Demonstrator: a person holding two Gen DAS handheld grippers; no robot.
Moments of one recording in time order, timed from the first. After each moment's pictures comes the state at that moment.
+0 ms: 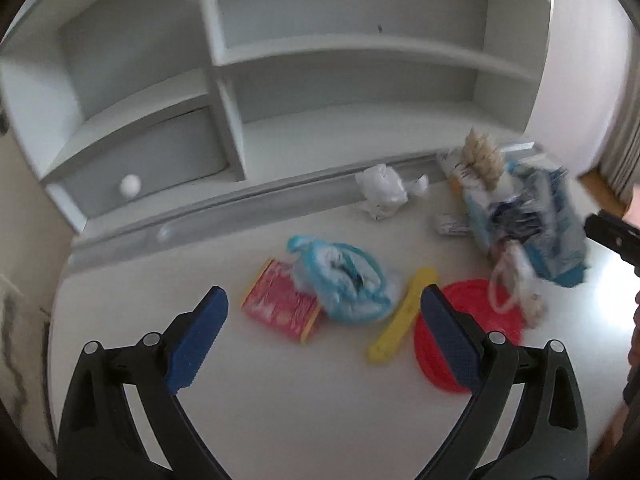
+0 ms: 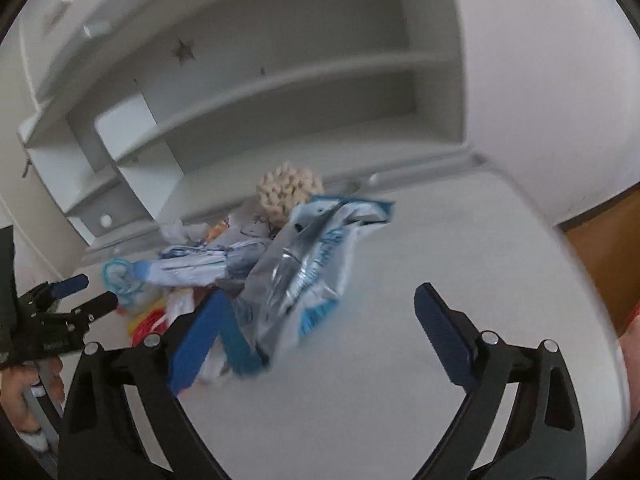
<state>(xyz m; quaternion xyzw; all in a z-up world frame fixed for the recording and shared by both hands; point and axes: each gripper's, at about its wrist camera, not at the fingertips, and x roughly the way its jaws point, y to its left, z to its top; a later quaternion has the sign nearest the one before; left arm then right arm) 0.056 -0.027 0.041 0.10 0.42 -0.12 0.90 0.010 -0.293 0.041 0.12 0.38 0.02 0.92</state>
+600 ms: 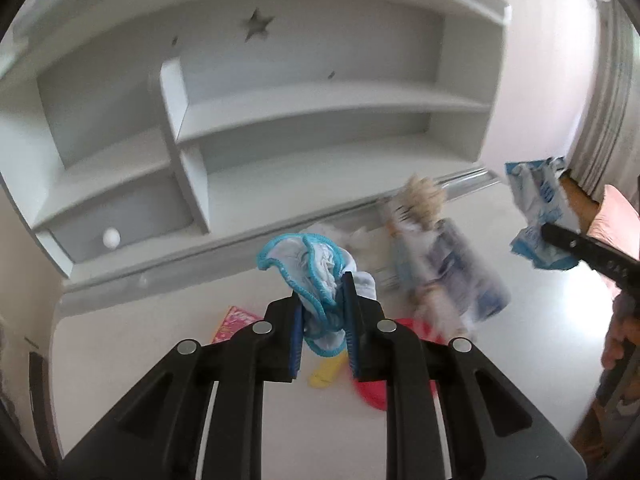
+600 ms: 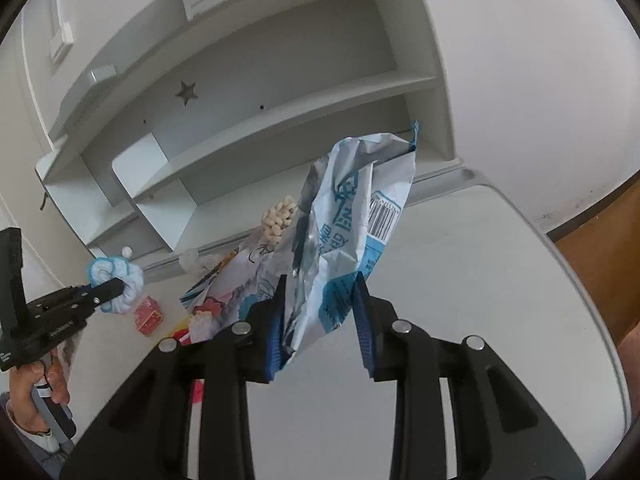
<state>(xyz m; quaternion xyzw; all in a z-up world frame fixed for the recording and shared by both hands) 0.020 -0.048 0.100 0.08 0.35 -0.18 0.91 -0.035 -0.331 0.066 0.17 0.32 0.03 0.93</state>
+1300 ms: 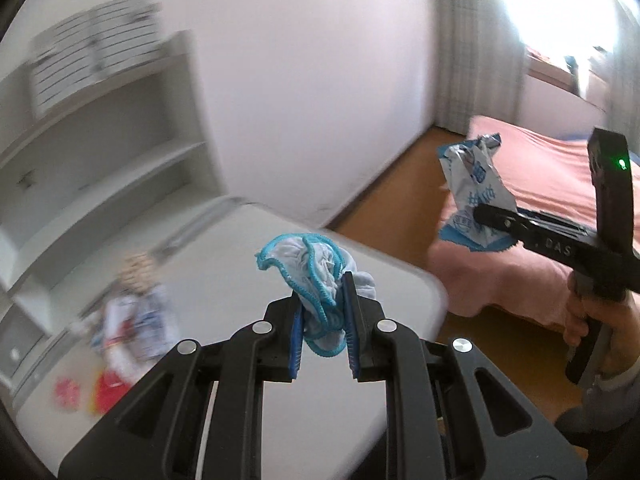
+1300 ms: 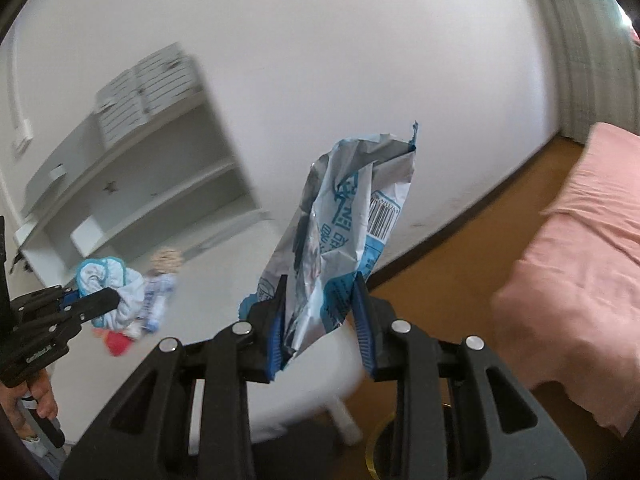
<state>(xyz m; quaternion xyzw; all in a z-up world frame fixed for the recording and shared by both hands) -0.159 -0.296 0.132 0.18 0.28 -0.43 0.84 -0.280 -0.504 0.091 0.21 0.25 -0.16 0.93</state>
